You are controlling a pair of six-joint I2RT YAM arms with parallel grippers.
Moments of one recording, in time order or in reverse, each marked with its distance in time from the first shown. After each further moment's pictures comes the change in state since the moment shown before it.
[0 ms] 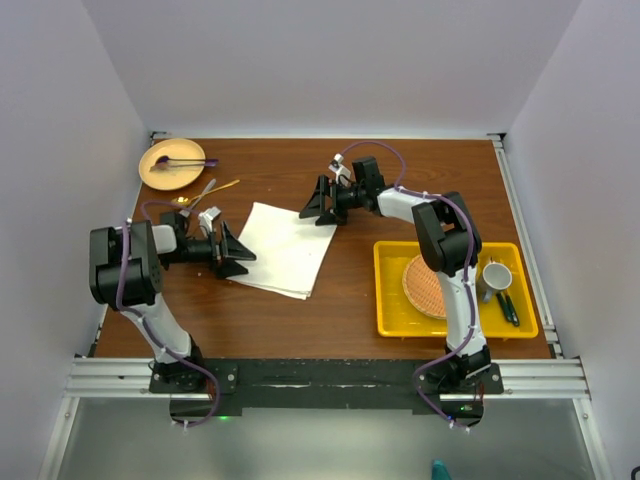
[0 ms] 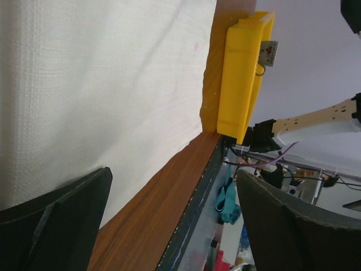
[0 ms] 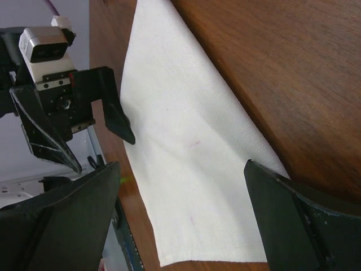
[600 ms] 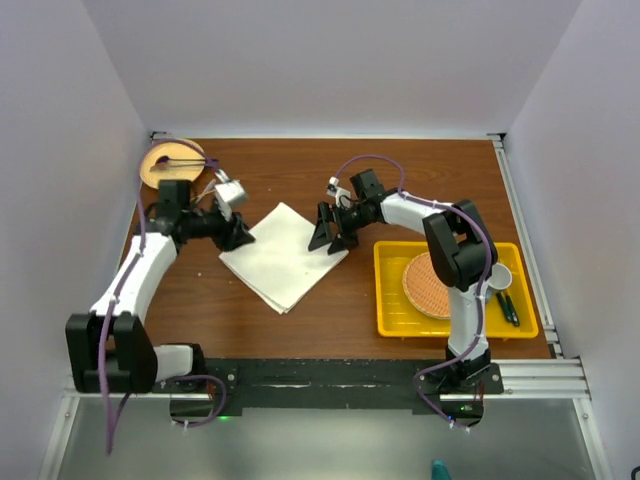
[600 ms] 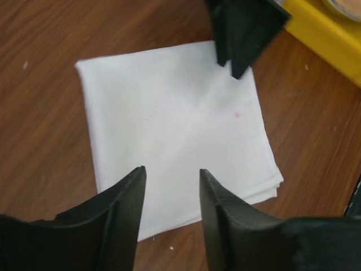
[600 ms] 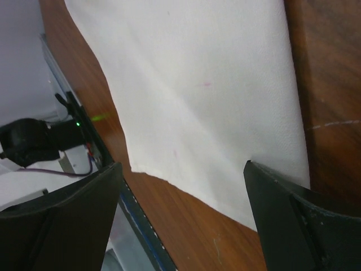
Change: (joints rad) left arm -0.188 -0.520 0.131 -0.090 -0.293 0.587; right arm 0.051 -0.195 -0.158 -0.343 0.019 -0.229
